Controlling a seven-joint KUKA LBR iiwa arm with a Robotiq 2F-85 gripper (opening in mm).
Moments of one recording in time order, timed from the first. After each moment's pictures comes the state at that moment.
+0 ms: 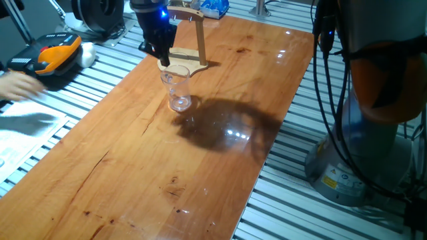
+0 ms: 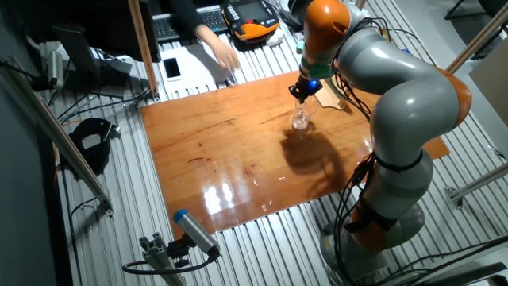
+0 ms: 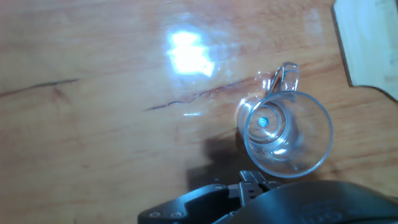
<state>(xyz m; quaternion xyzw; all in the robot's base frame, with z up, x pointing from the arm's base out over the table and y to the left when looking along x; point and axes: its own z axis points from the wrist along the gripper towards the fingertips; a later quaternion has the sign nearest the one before) 0.528 0.025 0.233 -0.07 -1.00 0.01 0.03</state>
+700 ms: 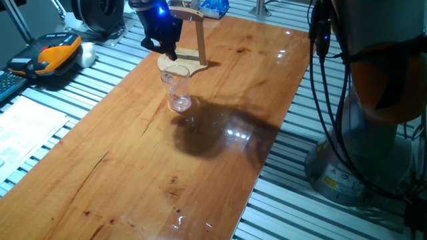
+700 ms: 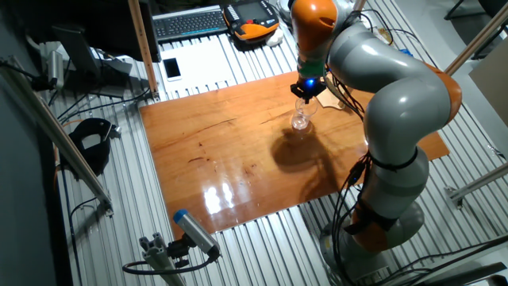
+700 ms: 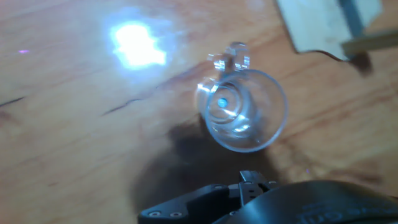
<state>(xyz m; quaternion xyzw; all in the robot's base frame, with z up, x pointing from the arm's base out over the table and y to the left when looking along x) 0.515 0.012 0.247 -0.18 -0.98 0.06 0.06</state>
